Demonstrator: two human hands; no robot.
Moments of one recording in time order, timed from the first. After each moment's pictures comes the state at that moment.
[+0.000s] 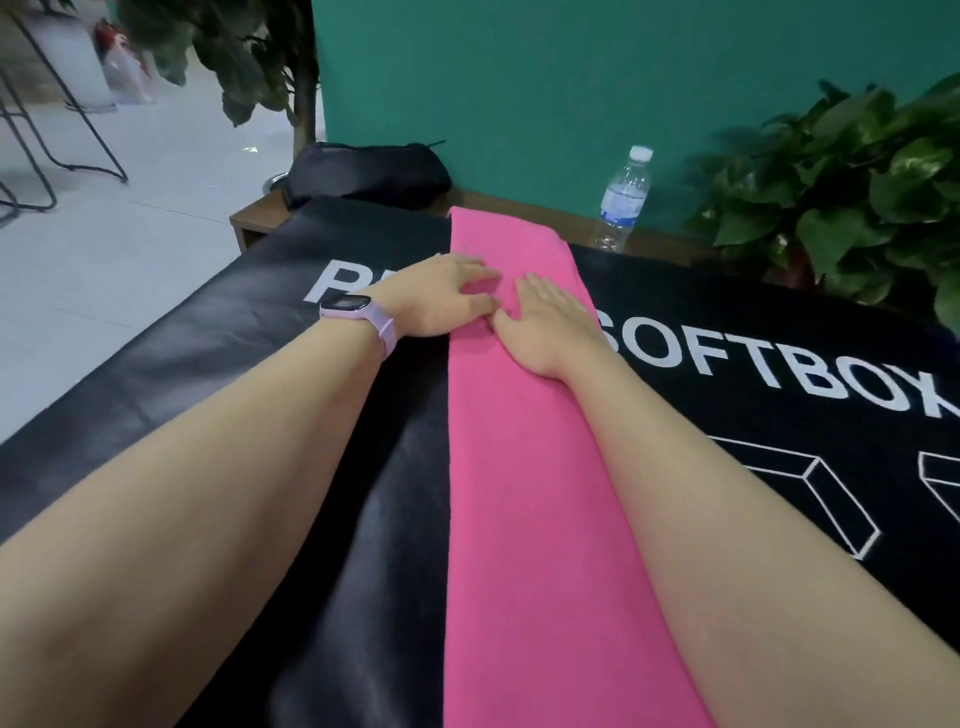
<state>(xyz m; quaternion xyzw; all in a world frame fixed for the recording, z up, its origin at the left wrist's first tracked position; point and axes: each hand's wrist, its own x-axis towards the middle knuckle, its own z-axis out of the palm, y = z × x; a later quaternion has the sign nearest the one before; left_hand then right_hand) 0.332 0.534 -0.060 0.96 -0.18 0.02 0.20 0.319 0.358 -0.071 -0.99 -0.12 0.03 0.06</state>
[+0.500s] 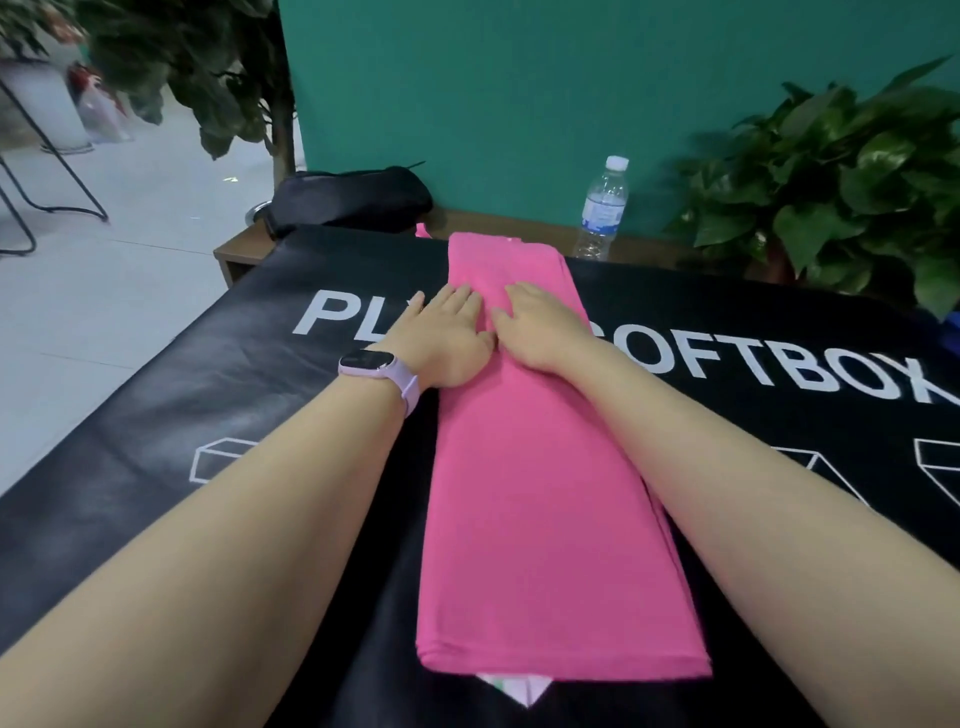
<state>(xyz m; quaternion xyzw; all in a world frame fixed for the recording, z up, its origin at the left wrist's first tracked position) 0.315 0.509 -0.073 0.99 -0.13 -0.02 0.09 0.327 0.362 -0.057 -0.99 -0.11 0.02 0.12</state>
